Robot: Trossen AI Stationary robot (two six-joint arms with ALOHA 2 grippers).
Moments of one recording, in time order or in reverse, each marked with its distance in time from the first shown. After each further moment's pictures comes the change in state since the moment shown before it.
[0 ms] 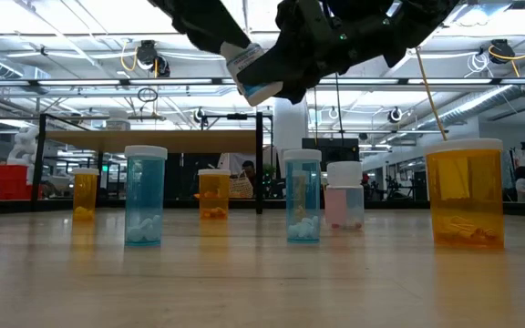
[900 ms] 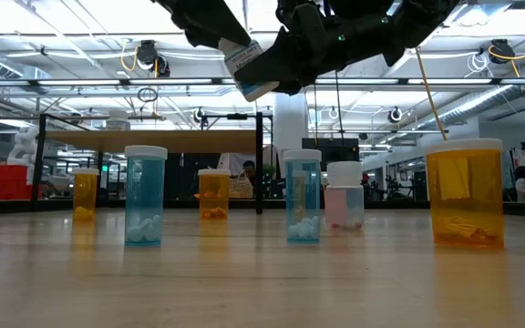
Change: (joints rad) left arm -0.003 0.000 0.022 -0.034 -0.004 -0.078; right arm 0.000 0.000 0.000 0.038 0.048 -0.112
